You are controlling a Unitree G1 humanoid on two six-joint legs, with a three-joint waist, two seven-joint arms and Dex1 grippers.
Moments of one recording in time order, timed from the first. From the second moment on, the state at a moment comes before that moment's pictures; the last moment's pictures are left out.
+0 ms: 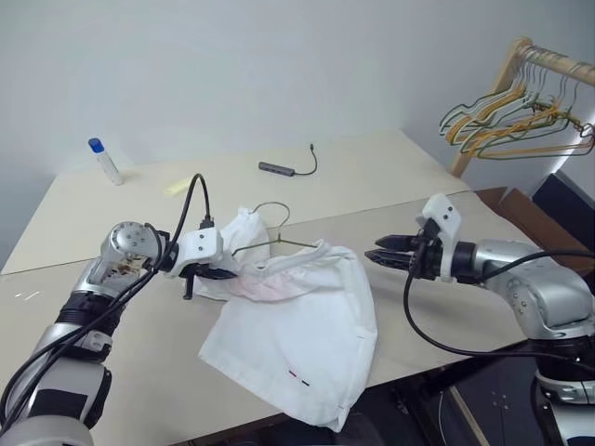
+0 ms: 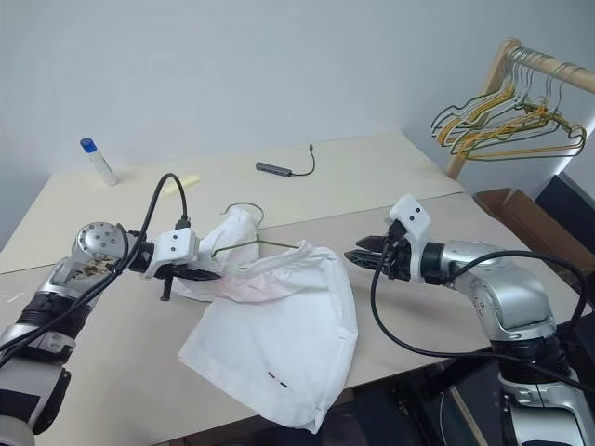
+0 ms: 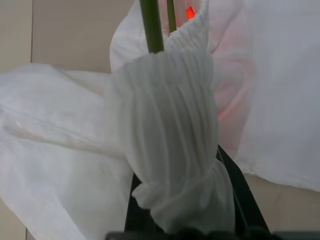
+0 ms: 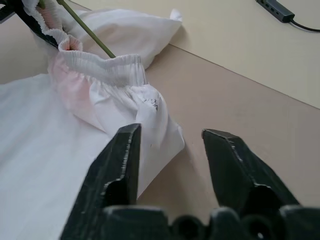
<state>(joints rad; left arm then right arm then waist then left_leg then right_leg) -0.67 0.77 -0.28 0.49 -0.04 -0.10 -1.35 -0.43 -0.74 0.00 -0.22 0.51 0.79 0.85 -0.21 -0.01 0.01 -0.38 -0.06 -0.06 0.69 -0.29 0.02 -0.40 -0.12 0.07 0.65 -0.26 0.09</state>
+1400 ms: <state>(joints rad) -0.83 0.65 -0.21 0.57 -0.08 -0.16 -1.43 -0.91 -0.71 0.51 0.12 0.09 0.68 1.25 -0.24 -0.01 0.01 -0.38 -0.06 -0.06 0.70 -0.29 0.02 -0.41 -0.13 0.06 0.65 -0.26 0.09</state>
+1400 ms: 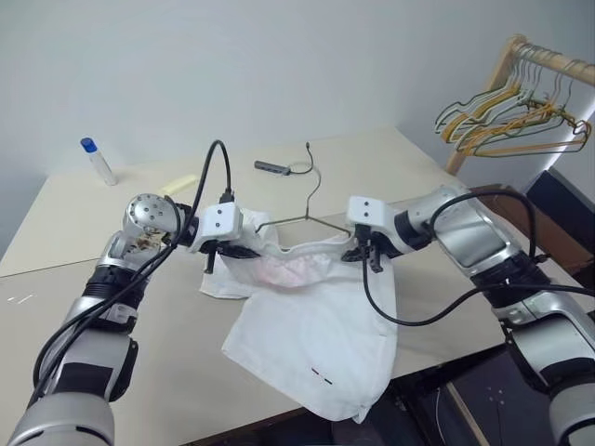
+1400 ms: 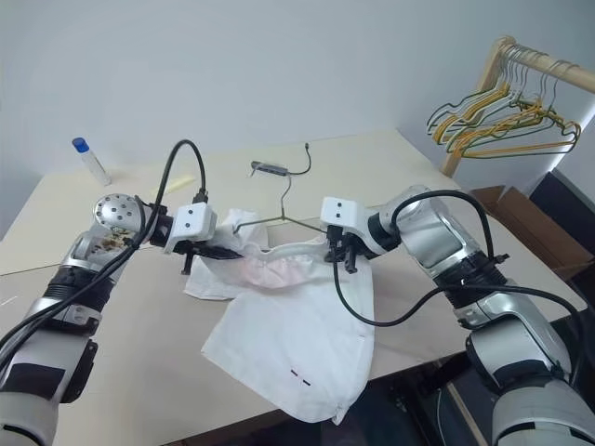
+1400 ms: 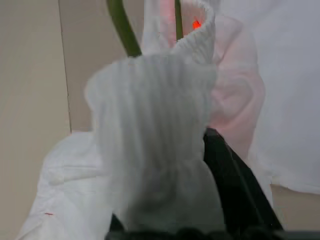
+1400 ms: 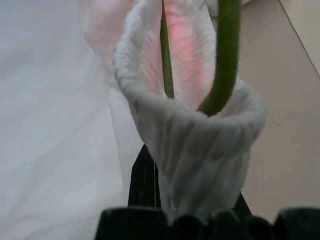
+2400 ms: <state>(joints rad) -0.83 0.55 0.07 0.27 -0.45 0.25 -1.21 -0.38 -0.84 -0.40 -0.37 0.54 1.51 0.91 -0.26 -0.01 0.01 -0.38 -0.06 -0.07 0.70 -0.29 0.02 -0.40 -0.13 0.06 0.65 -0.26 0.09</state>
